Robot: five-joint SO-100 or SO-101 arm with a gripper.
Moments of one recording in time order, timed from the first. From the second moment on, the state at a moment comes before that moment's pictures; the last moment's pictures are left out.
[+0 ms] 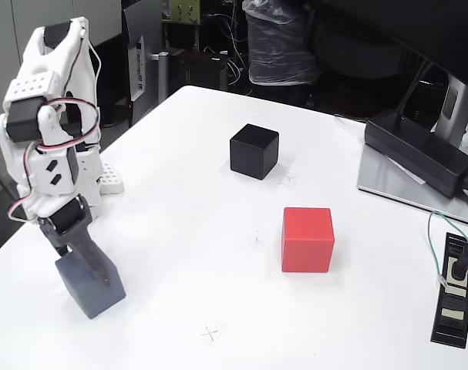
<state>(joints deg) 60.3 120.9 137.5 67.5 -54.0</state>
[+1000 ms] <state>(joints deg) 60.7 121.9 141.2 62.2 -54.0</state>
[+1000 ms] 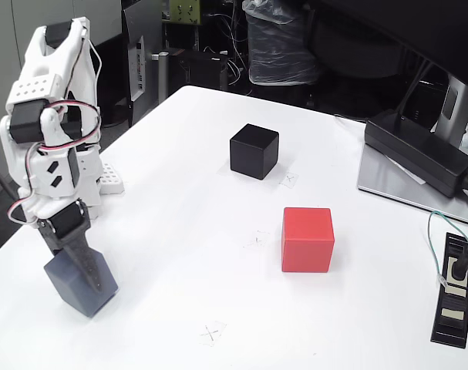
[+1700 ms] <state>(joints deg) 44.4 120.9 108.5 74.0 -45.0</state>
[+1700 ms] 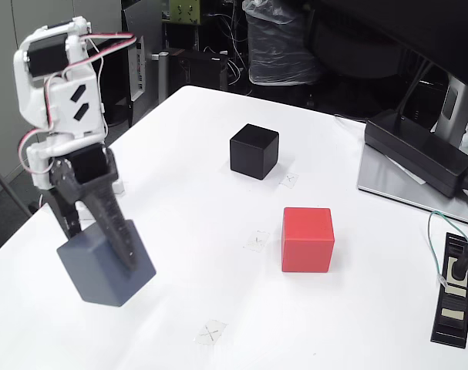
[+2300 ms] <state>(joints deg) 6.5 118.6 91.5 86.2 -25.8</state>
